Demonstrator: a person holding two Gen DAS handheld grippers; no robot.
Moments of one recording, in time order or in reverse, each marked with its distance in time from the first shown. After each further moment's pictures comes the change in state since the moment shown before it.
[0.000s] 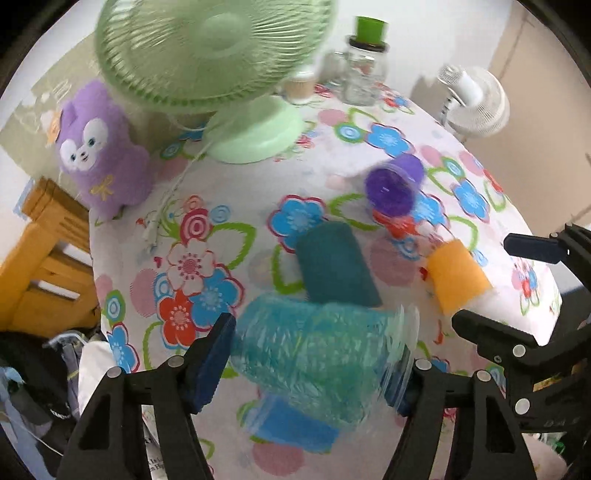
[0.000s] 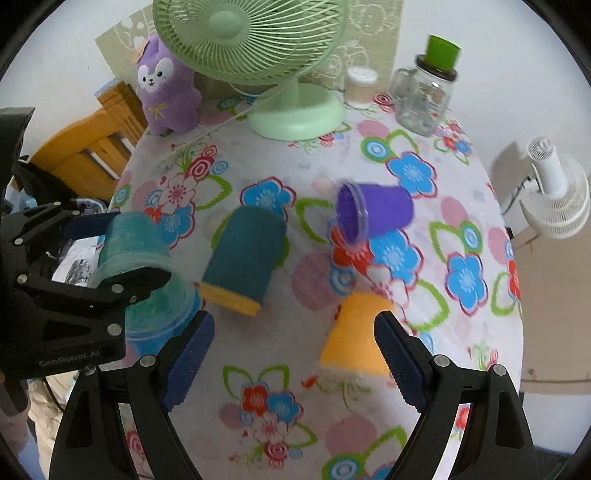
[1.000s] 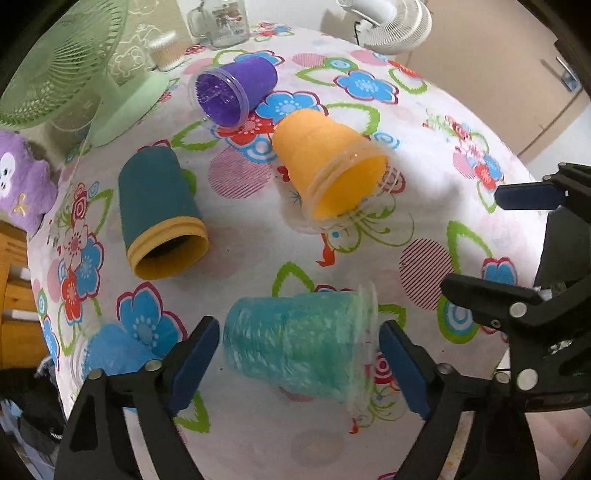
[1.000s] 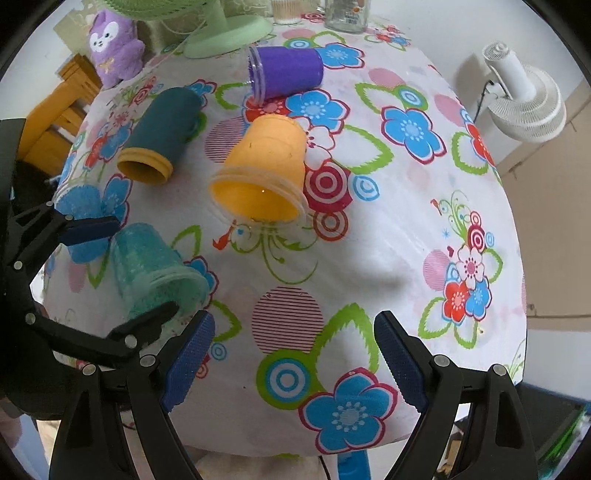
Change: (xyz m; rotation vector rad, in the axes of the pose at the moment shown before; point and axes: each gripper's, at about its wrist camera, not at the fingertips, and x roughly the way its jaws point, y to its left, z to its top) left arm 0.049 -0.133 -0.063 0.188 0.102 -0.055; right arm 0.021 -0.066 -0.113 0.083 0.150 -0.031
